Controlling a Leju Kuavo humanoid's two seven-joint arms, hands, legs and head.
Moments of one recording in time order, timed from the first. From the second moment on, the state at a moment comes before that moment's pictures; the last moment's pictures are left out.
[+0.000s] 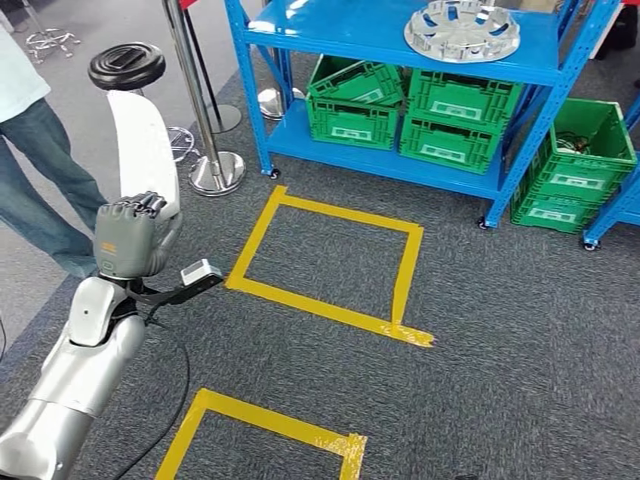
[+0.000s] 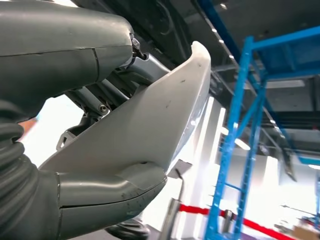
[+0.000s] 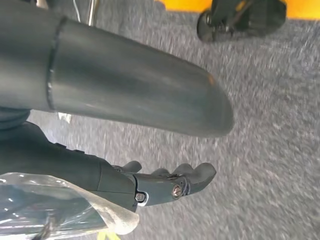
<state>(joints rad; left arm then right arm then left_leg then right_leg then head) -0.39 0.19 -0.28 -1.25 -1.28 0.70 -0.15 -0.05 0.06 0.27 -0.17 -0.02 -0.42 0.00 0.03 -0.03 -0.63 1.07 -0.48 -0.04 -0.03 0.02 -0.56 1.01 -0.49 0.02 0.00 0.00</state>
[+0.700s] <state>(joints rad) -0.39 0.19 -0.28 -1.25 -1.27 0.70 -0.14 -0.05 0.06 0.27 -0.17 -0.02 -0.42 -0.01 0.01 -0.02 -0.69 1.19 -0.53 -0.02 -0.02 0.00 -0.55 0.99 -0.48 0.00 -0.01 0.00</state>
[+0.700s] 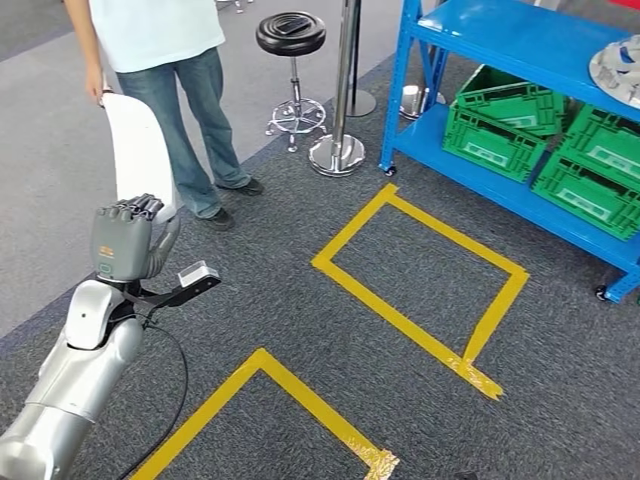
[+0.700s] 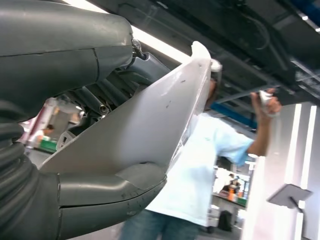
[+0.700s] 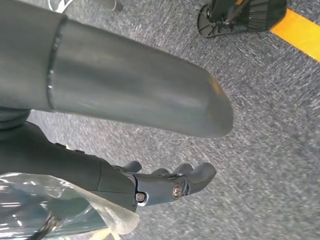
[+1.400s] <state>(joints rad) -0.34 0.20 -0.27 -1.28 -1.27 0.70 -0.15 -0.05 0.07 0.27 -0.17 -0.02 -0.42 0.00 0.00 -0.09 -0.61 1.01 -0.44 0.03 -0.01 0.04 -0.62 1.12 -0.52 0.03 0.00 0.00</state>
